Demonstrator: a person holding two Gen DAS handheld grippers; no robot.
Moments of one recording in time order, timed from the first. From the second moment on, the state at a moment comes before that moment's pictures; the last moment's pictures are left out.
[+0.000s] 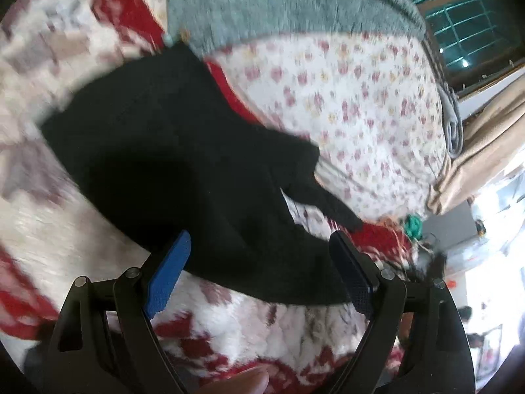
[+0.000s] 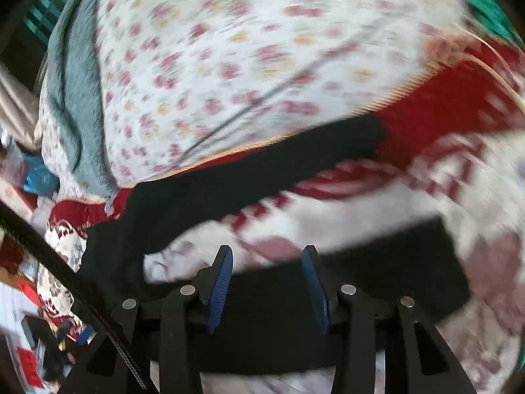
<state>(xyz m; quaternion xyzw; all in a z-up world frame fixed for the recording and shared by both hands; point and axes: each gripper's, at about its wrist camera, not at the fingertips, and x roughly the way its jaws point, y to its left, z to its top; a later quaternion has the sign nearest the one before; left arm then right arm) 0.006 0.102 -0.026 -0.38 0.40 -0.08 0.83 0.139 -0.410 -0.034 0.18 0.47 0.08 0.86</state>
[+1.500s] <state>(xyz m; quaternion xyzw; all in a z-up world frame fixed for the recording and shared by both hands) 0.040 0.225 -0.083 -0.50 0.40 -0.05 0.77 0.103 -0.527 -0.121 0.40 0.42 0.02 0.82</state>
